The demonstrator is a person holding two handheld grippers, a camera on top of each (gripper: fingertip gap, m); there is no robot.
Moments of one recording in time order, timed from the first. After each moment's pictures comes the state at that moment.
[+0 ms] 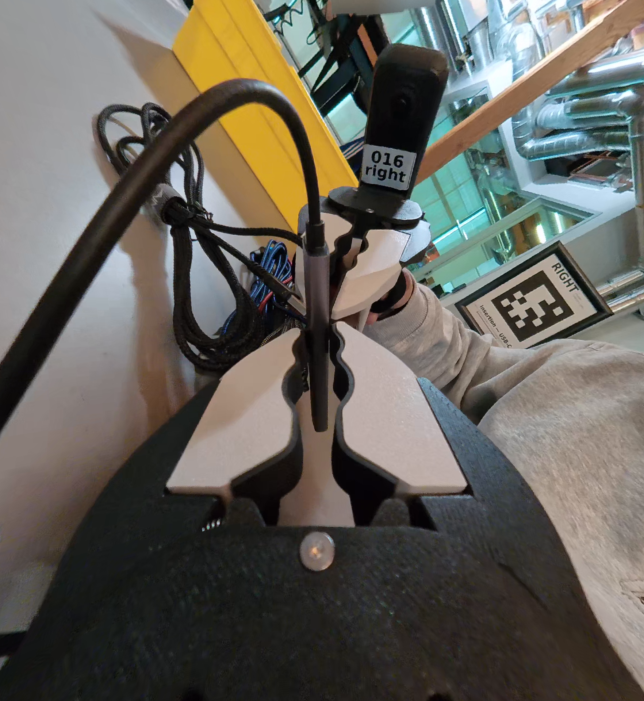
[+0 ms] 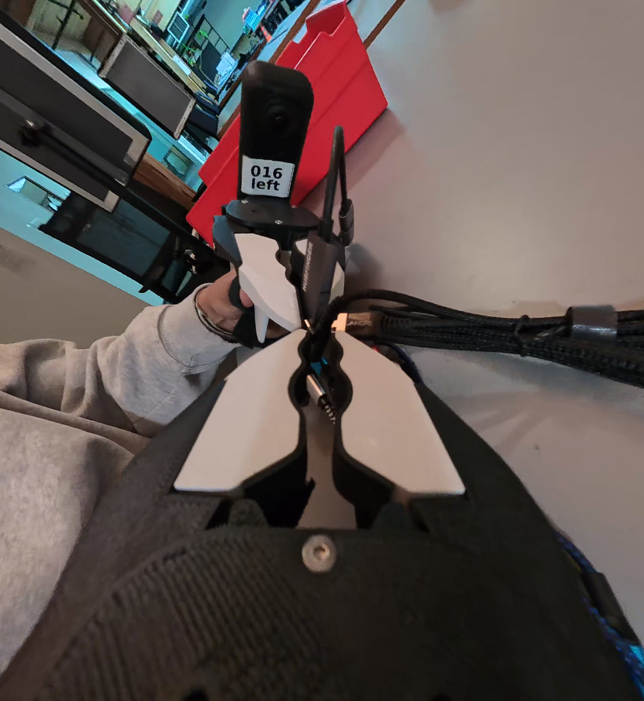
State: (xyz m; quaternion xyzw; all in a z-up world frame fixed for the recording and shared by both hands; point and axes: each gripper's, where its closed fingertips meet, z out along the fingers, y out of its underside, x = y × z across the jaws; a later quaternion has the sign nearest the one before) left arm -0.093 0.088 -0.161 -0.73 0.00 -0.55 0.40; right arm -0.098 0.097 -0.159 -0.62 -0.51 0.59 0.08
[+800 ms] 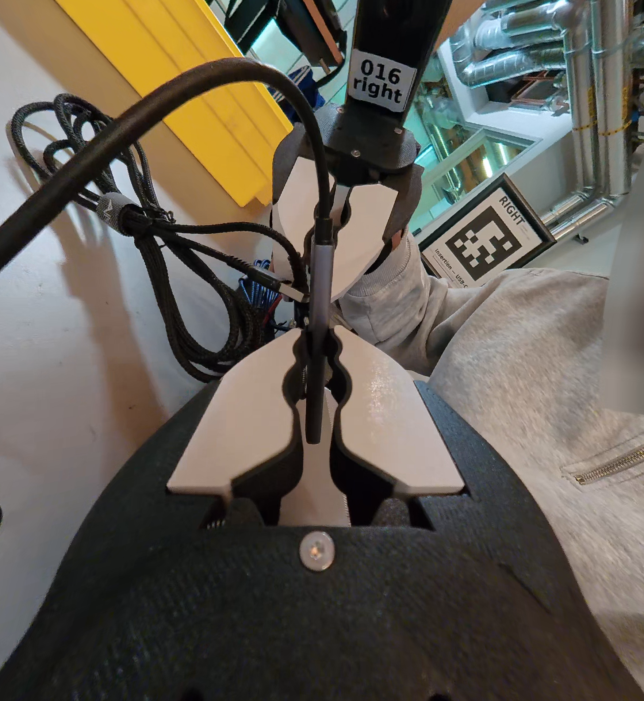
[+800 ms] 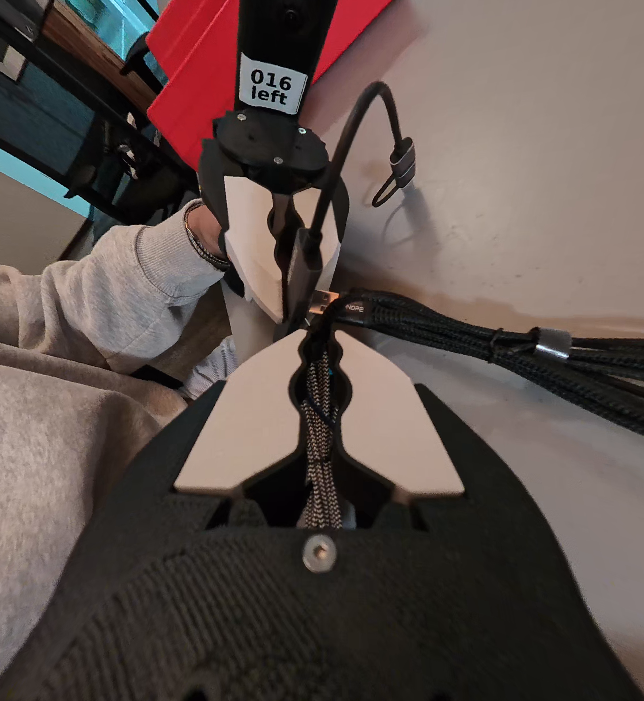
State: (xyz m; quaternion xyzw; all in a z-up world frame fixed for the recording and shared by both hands) left arm -0.072 0.063 -0.151 -0.70 0.10 -0.60 0.37; right arm -0.075 0.080 -0.156 -0.63 -0.60 0.49 0.06
